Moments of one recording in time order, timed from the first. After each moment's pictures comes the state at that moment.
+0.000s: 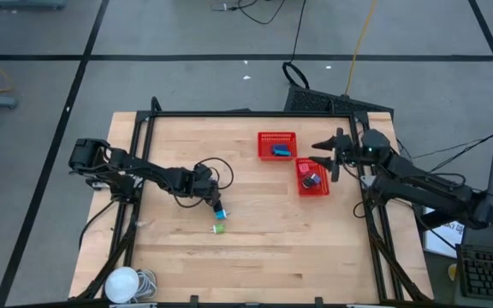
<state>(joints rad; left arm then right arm) -0.06 1.62 0.71 -0.48 -0.34 -0.96 -0.61 0.53 0.28 0.08 -0.42 0.04</state>
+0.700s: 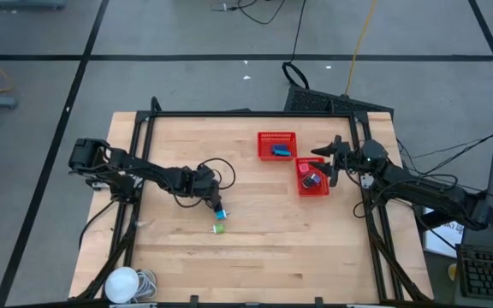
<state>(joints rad) -0.06 1.59 0.71 -0.49 -0.33 -0.85 -0.61 0.51 0.07 0.37 -0.42 0.12</state>
